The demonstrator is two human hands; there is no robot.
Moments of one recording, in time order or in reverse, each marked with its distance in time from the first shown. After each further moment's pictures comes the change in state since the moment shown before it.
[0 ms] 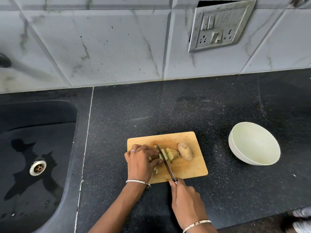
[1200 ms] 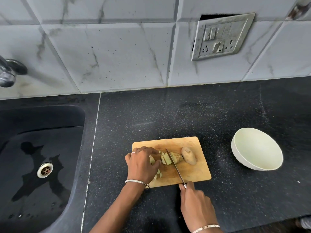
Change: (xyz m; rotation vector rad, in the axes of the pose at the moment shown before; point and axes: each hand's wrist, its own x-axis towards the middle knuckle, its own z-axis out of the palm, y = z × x) left_hand -0.001 0.007 -0.026 0.043 -0.045 -0.076; right_hand -0.005 0.005 -0.011 -0.155 0.061 0.023
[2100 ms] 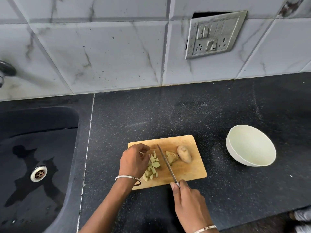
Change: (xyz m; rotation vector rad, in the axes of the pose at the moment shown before) left_hand 0.013 -0.015 -0.002 -0.185 -0.026 0.013; right_hand -0.002 0.005 0.010 0.282 0.038 -0.119
